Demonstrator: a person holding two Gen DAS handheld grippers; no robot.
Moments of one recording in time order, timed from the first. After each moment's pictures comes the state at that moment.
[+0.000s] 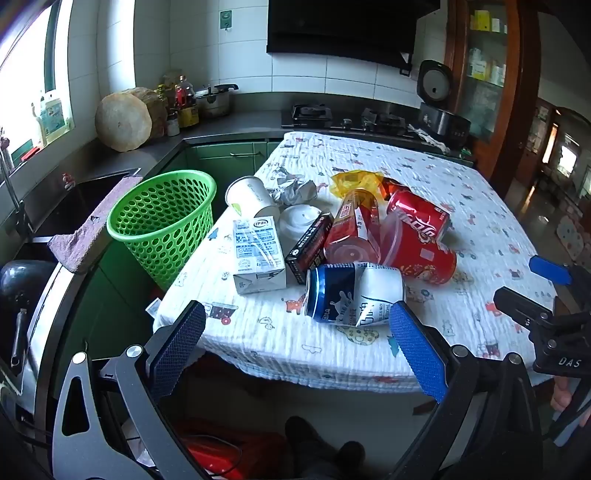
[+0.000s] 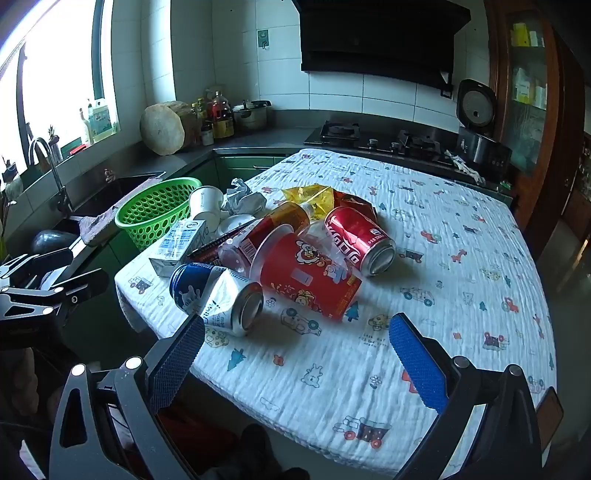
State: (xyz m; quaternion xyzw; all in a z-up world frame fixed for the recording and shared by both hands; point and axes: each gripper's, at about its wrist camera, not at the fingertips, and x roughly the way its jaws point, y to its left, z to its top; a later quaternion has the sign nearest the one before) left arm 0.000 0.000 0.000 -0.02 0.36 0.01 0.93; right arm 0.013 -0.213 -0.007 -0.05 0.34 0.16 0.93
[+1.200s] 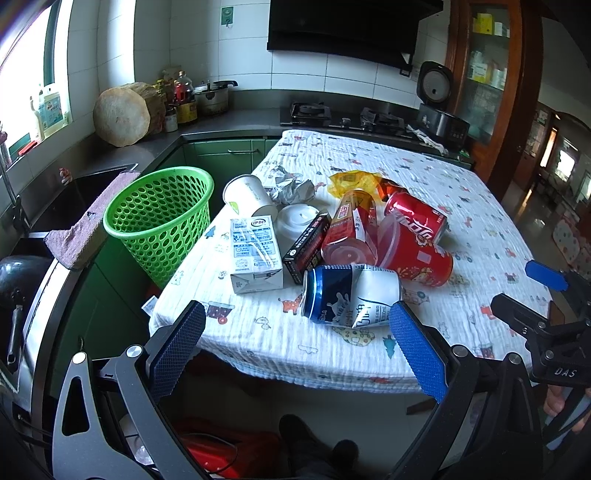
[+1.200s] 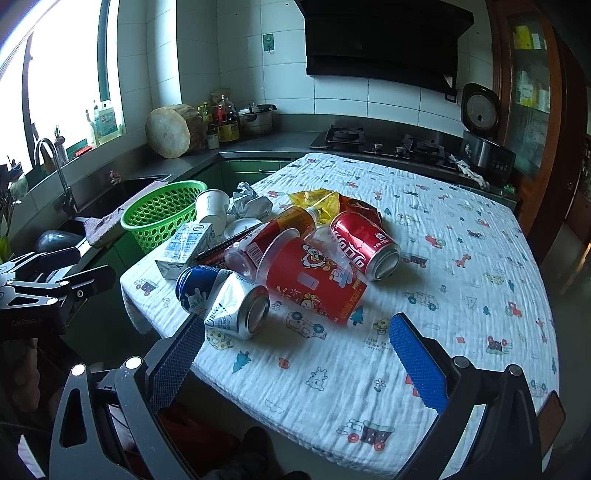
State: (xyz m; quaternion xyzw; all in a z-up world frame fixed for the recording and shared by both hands) left arm 0.002 0.003 0.002 -0.03 0.36 0.00 0.93; right arm 0.011 -0.210 -0.008 -0.05 0.33 0.17 0.93
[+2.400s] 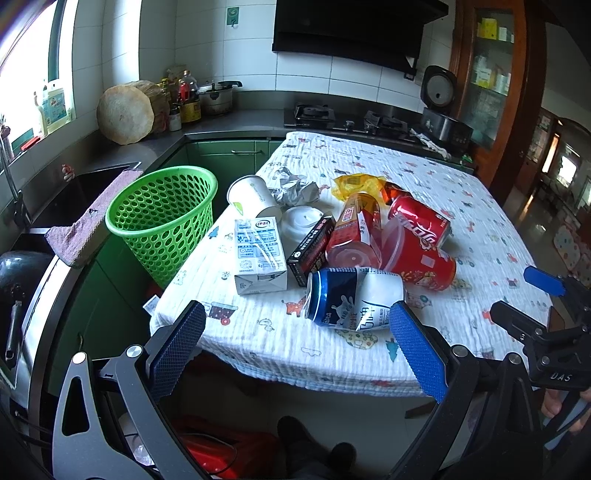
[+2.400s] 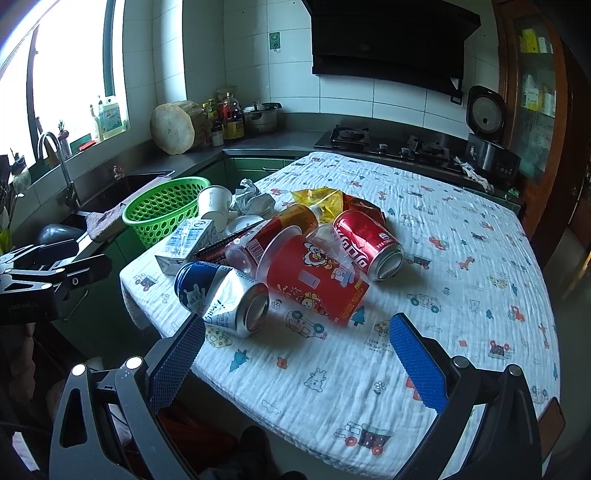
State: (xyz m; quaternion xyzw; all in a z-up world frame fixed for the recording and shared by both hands) left arm 0.003 0.008 0.002 -0.04 0.36 0.01 0.93; right arm 0.014 -0.210 -0.011 -0.06 0.33 0.18 0.92
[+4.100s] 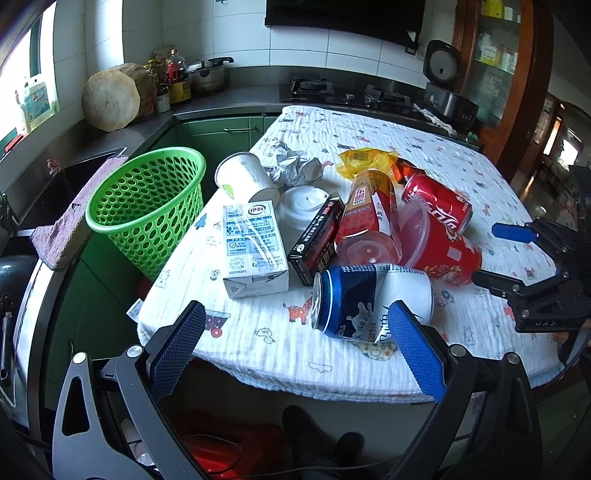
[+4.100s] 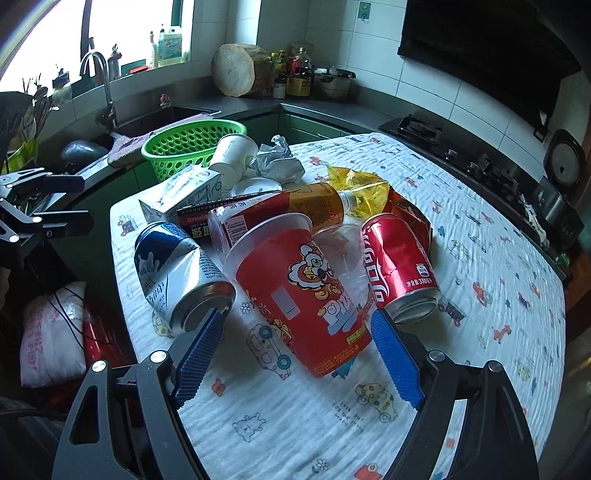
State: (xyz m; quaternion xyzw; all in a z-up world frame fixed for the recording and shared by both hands) left arm 0.054 0.013 -0.027 -0.03 0.41 0.00 0.91; right arm 0.113 -0.203 -0.050 -0.20 0.36 0.30 0.86
